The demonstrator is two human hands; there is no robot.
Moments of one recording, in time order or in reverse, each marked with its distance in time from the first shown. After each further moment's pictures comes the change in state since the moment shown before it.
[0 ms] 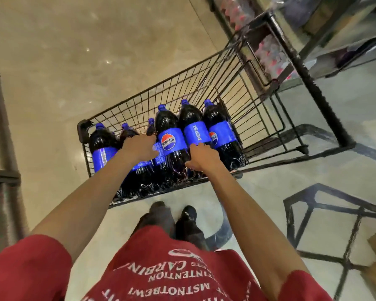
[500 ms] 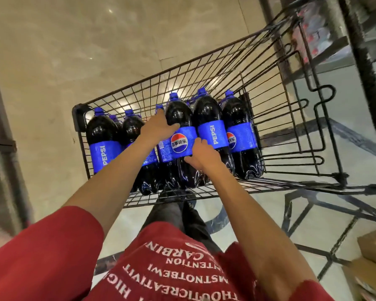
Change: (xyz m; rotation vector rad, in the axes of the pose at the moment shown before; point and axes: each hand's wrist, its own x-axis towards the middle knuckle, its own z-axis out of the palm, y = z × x) left_hand 0.109 -0.008 0.006 -0.678 -0.017 -0.287; right_hand 0.097 -0.023 0.022 0.214 -0.143 0.073
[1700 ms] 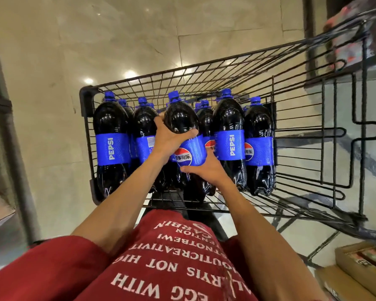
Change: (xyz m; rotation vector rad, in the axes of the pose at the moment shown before) left_hand 0.003 -0.039 0.037 -0.960 0.121 -0.198; right_hand 0.039 0.013 0.043 0.656 -0.156 0.026
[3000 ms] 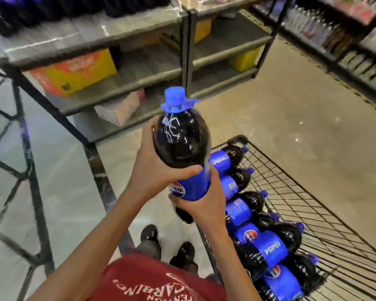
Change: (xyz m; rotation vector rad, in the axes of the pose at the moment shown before) left_hand -0.394 -0.041 -0.072 -0.411 1.160 0.693; right_hand -0.241 -0.061 0.066 -0.514 -0.437 -1.123
